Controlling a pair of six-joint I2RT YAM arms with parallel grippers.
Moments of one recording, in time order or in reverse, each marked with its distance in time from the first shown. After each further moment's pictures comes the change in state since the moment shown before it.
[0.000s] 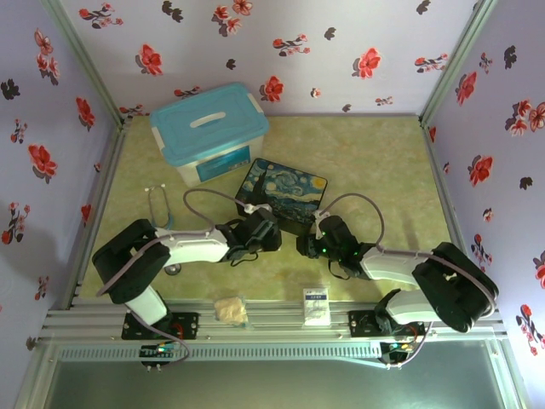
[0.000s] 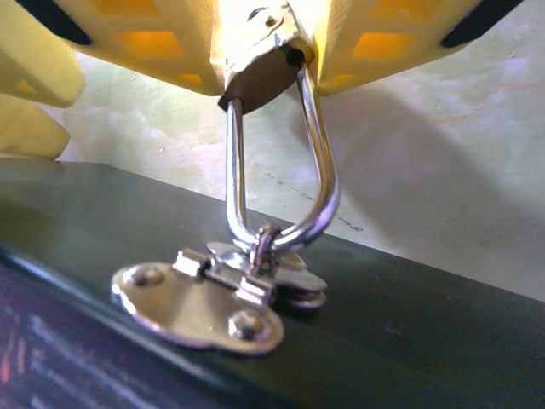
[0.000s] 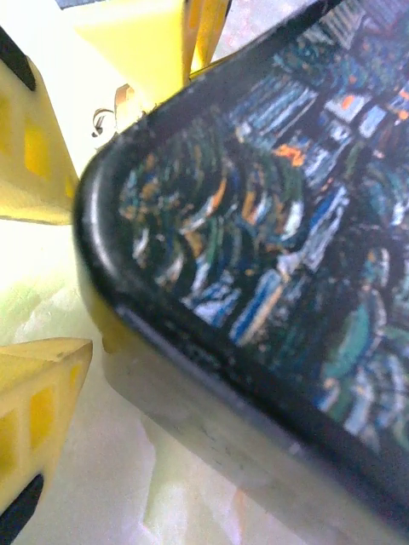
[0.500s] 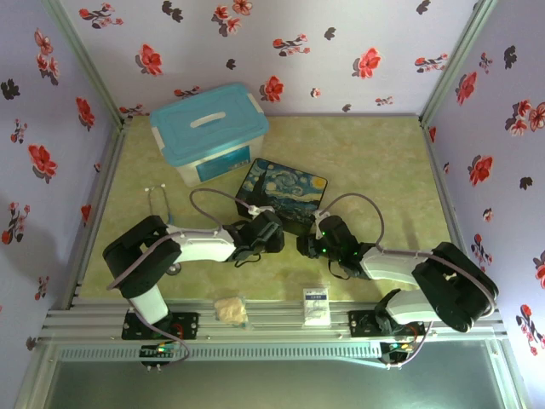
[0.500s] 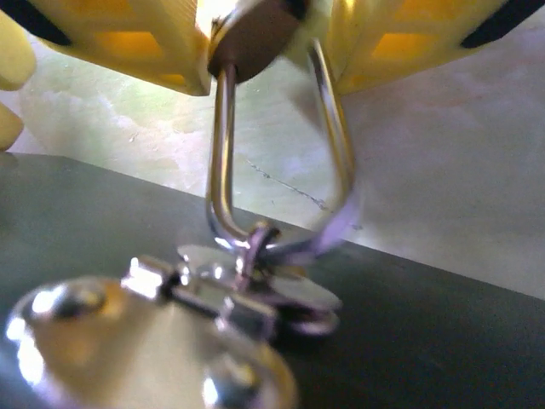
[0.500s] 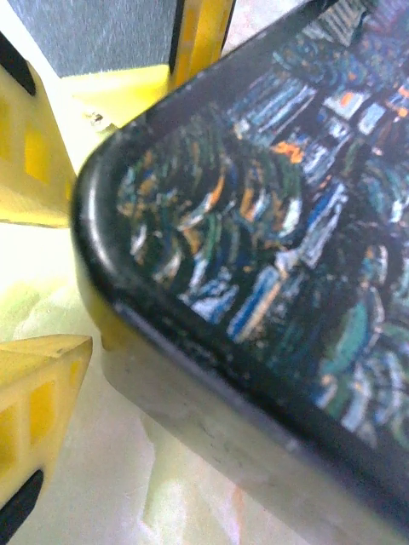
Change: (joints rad) left arm -0.021 0.071 0.032 -0.004 -0.049 0.011; right arm 0.000 0.000 0.000 -0.001 0.004 -0.003
